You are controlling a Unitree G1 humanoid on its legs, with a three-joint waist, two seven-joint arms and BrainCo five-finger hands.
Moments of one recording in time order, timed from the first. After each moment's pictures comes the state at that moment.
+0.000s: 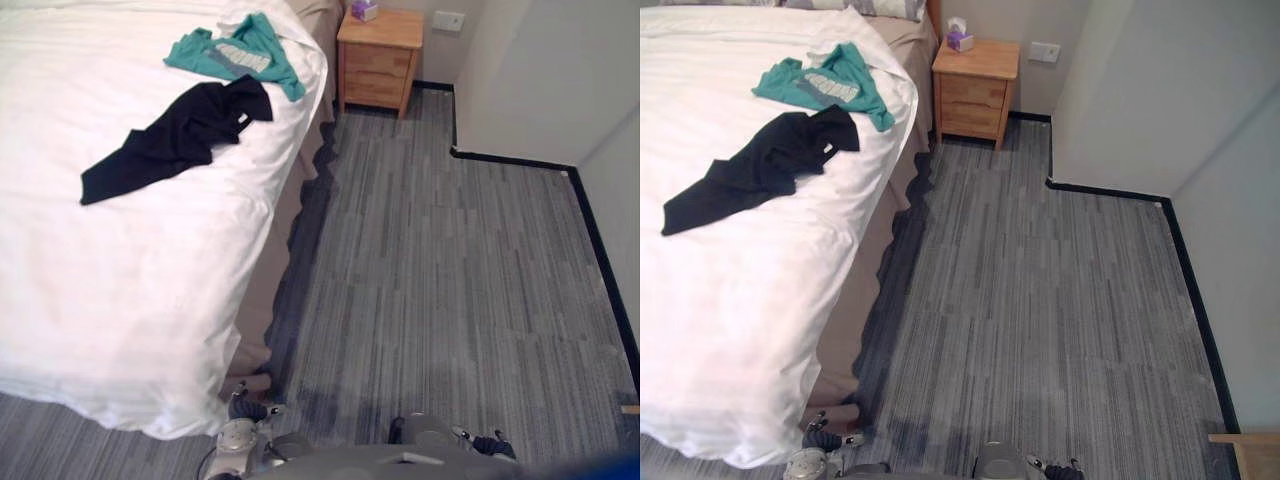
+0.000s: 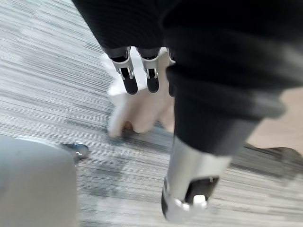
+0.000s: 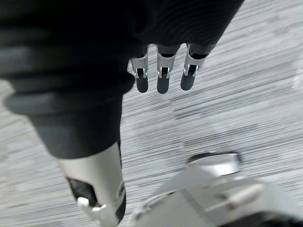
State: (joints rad) left arm 0.08 0.02 0.29 0.96 0.15 -0.10 0.19; right arm 0.16 -0.01 -0.34 0.99 0.07 -0.05 -0.19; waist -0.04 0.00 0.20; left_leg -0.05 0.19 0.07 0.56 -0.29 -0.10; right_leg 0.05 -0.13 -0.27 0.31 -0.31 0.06
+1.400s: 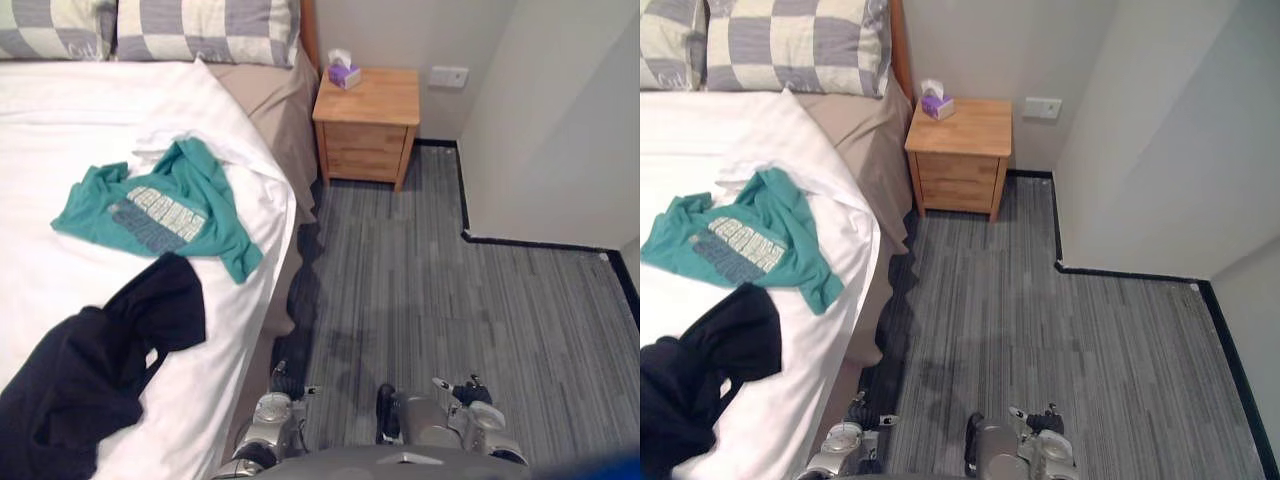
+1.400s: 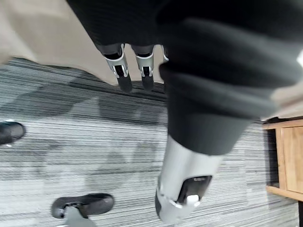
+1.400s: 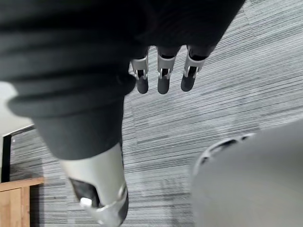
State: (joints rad) left arm -0.03 -0.05 0.17 1.06 0.15 -0.05 0.16; right arm 0.00 0.03 -0.34 0.99 -0.04 0.00 -0.18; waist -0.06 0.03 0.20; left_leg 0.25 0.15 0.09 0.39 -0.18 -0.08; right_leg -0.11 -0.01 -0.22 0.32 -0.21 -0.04
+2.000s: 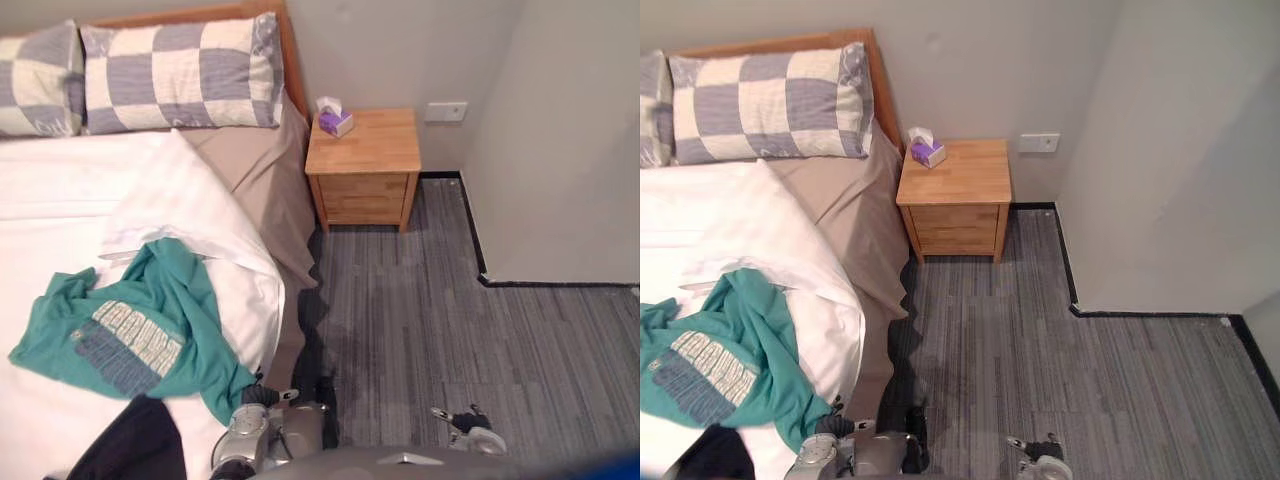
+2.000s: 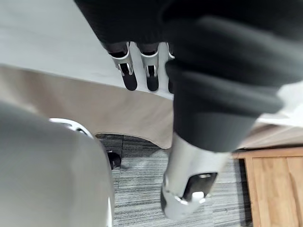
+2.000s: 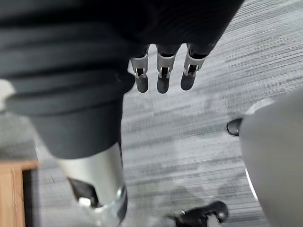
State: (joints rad) left arm 0.03 0.04 0.16 0.98 0.10 -0.07 0.16; right arm 0.00 0.03 -0.31 1.10 -0.09 0.02 -0.18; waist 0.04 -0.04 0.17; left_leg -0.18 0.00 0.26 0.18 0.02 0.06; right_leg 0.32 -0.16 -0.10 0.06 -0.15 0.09
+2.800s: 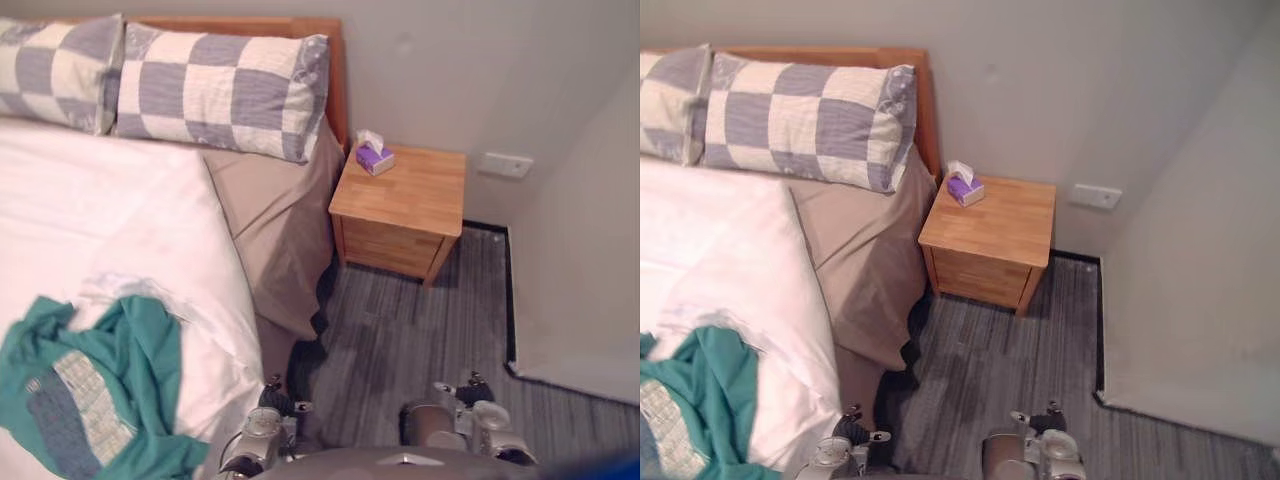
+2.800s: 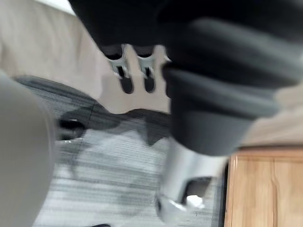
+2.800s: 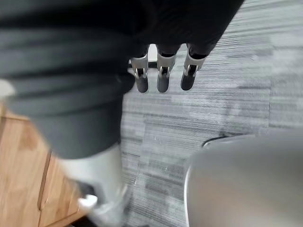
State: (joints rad) left arm -0.03 0.02 0.09 1.09 0.11 -0.07 0.15; right arm -0.03 -0.02 -0.24 1.05 -0.09 0.01 -0.16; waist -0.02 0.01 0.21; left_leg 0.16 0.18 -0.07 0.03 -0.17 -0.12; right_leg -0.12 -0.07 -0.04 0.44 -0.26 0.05
